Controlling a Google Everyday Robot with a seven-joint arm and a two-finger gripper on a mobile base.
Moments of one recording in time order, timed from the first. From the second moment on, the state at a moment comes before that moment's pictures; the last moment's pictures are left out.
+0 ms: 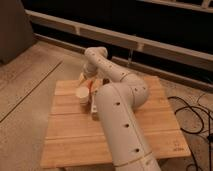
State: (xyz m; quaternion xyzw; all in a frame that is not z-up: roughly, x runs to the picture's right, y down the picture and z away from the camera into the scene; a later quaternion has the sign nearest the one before) arm -0.126 -0.031 1.011 -0.34 0.05 0.53 0.77
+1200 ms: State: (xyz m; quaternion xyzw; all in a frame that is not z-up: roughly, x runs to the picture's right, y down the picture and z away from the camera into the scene) arm -0.126 -0.022 1.037 -0.33 0.12 0.53 0.77
